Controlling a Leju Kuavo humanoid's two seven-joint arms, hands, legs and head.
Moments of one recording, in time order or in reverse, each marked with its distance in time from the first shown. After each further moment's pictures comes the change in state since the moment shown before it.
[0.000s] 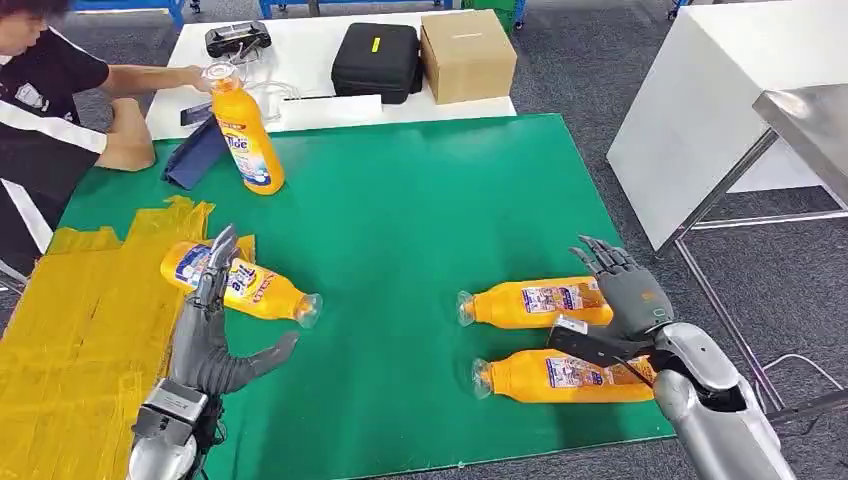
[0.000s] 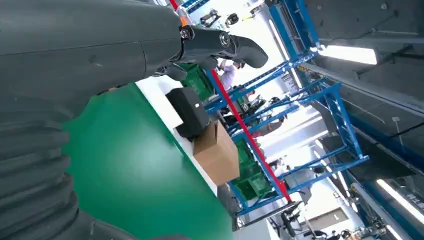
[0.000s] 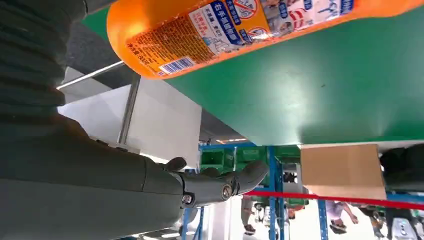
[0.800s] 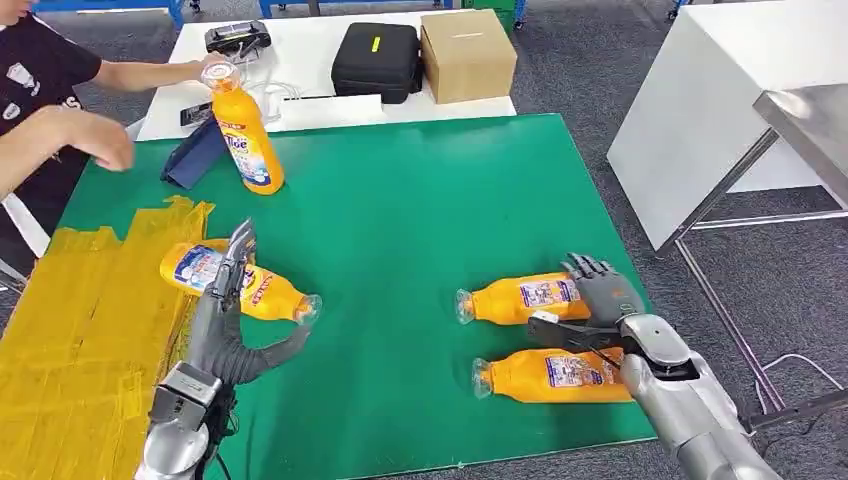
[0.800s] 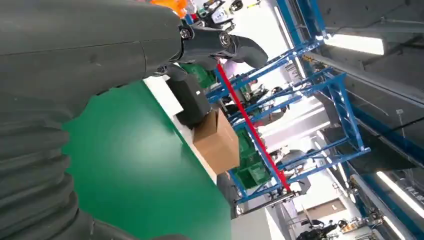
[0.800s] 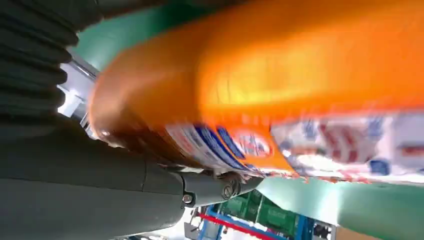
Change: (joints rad) left arm -0.046 -0.011 -0.028 0.062 0.026 -0.008 0.021; right arm -0.210 0.067 0.134 0.428 0.167 -0.050 0.108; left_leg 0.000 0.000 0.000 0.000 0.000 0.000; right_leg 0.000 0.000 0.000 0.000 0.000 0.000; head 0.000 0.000
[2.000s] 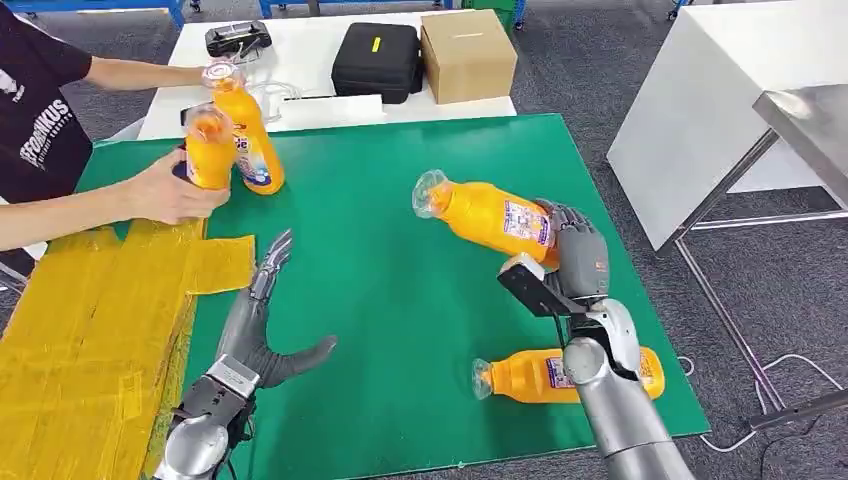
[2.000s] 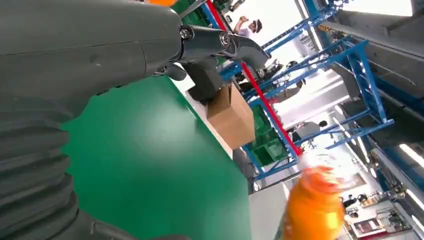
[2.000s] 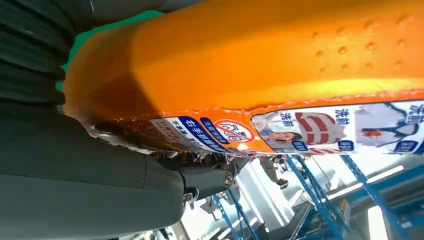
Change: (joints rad) left arm -0.013 0.001 -0.072 0.043 -0.039 -0.009 0.068; right arm 0.061 0.292 -0.159 -0.296 -0.364 -0.283 -0.134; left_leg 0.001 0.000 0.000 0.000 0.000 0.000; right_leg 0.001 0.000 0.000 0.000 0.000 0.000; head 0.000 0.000
